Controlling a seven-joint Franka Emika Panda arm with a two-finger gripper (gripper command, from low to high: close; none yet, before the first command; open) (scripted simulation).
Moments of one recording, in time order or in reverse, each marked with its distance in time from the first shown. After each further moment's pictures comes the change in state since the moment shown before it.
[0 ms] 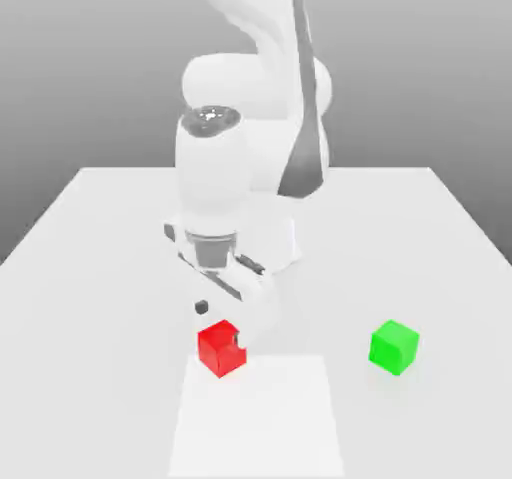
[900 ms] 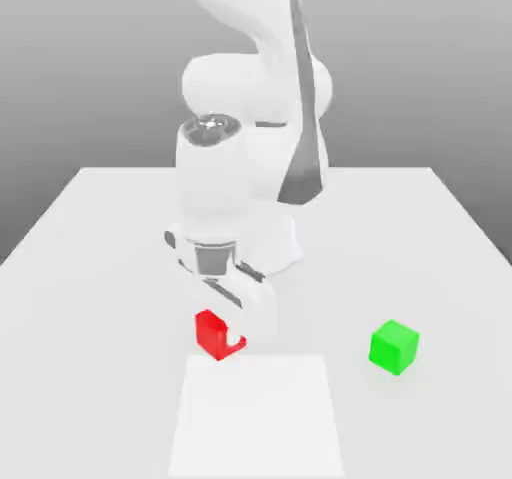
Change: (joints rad) arm 0.037 -0.068 -0.034 -0.011 -0.001 -0.057 0.004
